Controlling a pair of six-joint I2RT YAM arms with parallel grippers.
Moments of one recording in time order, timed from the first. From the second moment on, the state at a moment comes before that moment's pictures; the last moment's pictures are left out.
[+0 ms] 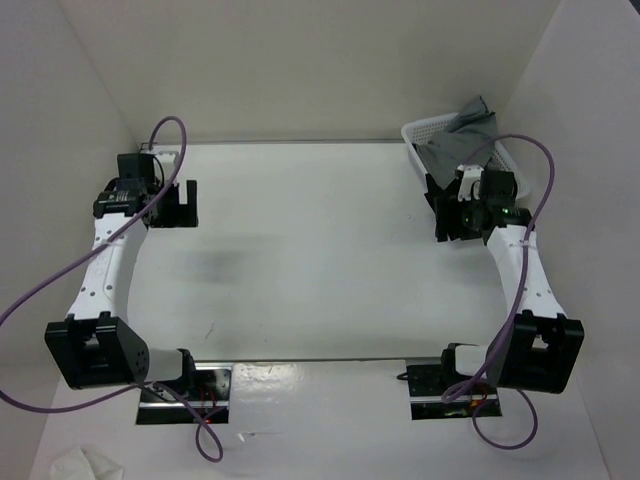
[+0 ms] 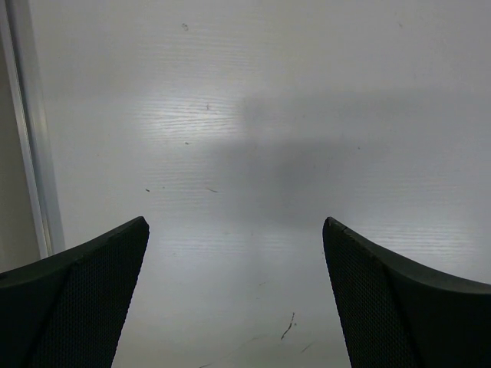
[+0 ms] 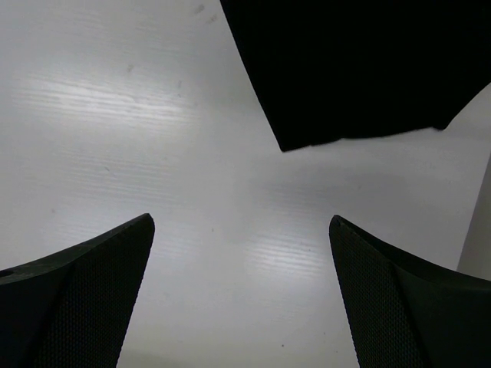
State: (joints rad) left arm 0.13 1.34 1.29 -0.83 0.04 0.06; right arm -0.14 1.27 1.11 -0.69 -0.17 -0.22
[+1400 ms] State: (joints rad) left arm 0.13 1.09 1.08 -0.74 -0.11 0.07; right arm 0.43 1.66 0.86 -0.08 0.98 -0.48
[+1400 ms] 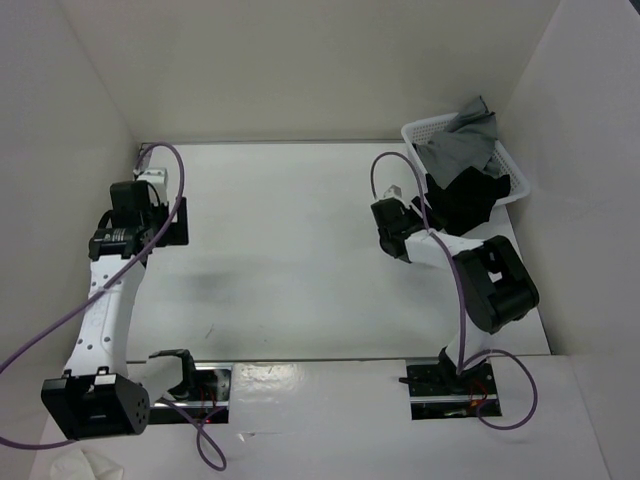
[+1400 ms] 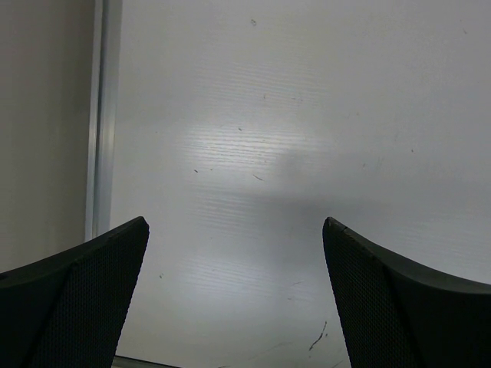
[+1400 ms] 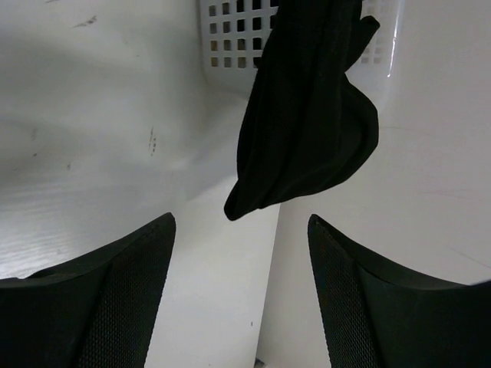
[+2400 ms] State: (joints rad) left arm 0.13 0.99 1.01 -0.71 -0.15 0.07; right arm 0.29 1.76 0.91 0.02 1.05 -0.44
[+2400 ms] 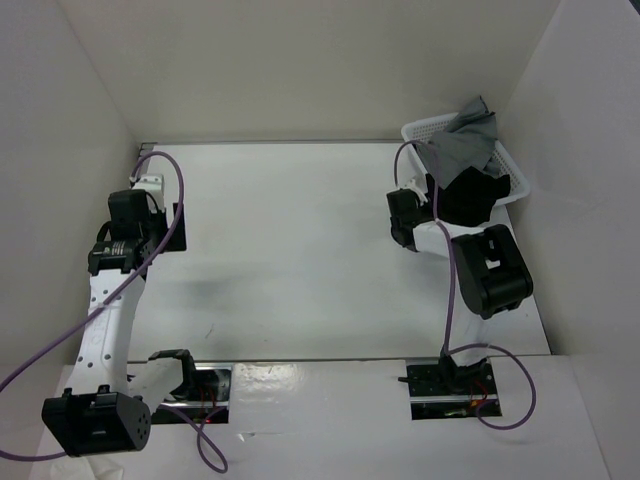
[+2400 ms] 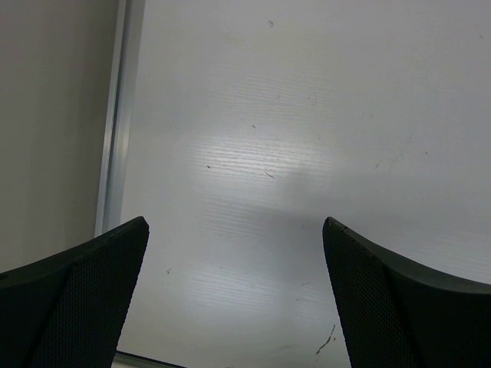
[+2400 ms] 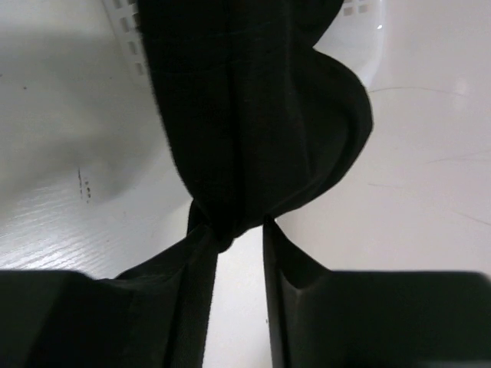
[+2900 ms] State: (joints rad) left arm 0.13 0.97 0.99 -0.70 -0.15 0.07; right arm 0.26 1.74 0.96 -0.07 0.98 -0.41
